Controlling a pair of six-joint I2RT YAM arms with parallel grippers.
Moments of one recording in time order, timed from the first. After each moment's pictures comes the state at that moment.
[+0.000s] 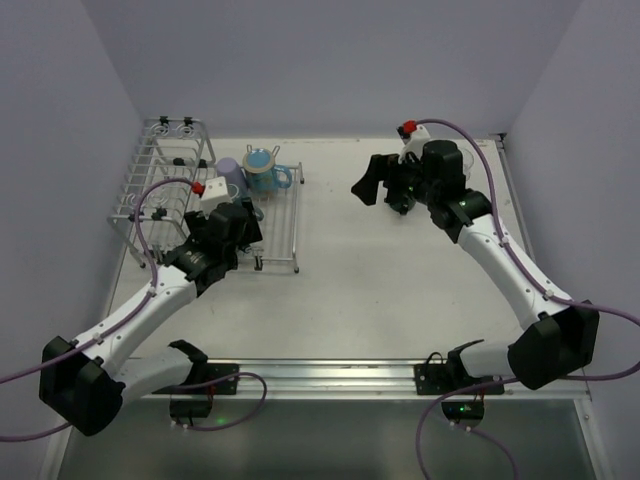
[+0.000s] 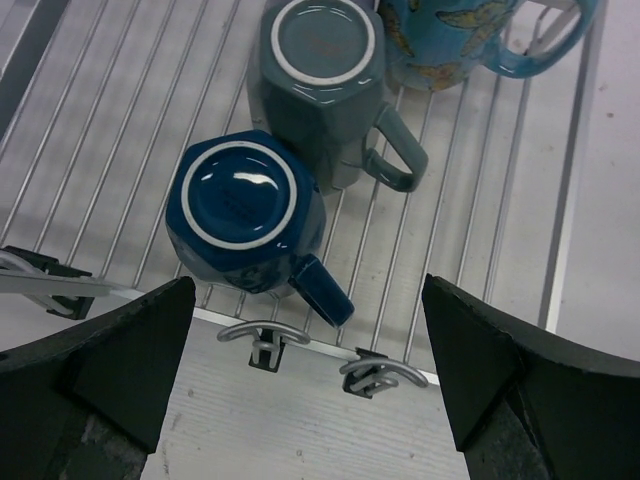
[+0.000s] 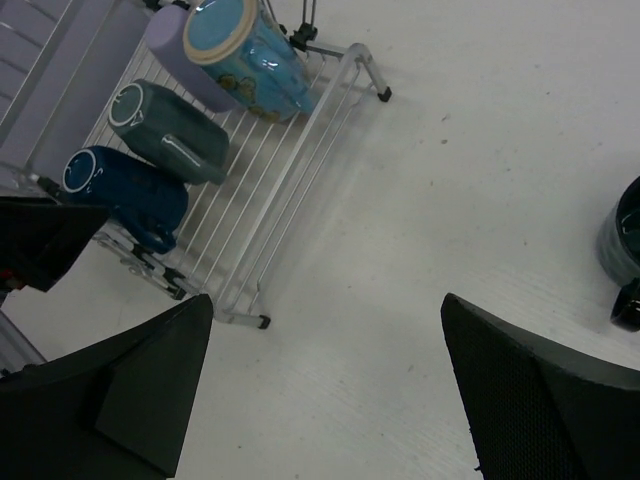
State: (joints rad) left arm -0.53 1.06 0.82 -0.39 -0.61 -0.52; right arm 0.37 1.34 1.25 -0.32 -0.28 0.30
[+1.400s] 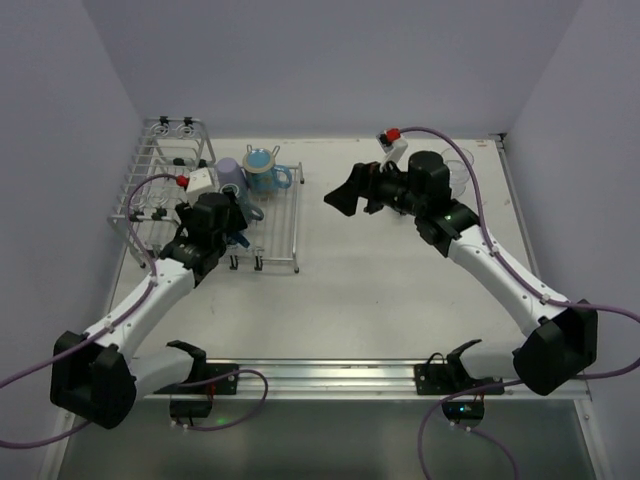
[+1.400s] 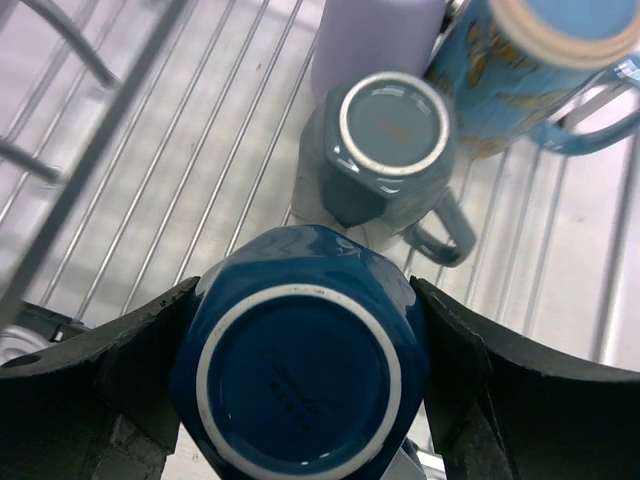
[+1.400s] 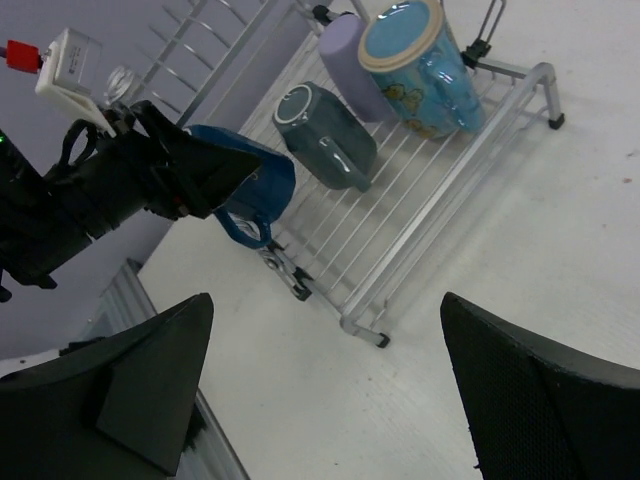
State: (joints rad) left arm -0.36 1.16 0.79 -0.21 -0.54 -0.47; right arm 0.49 1.32 1.17 -0.12 -0.41 0.42
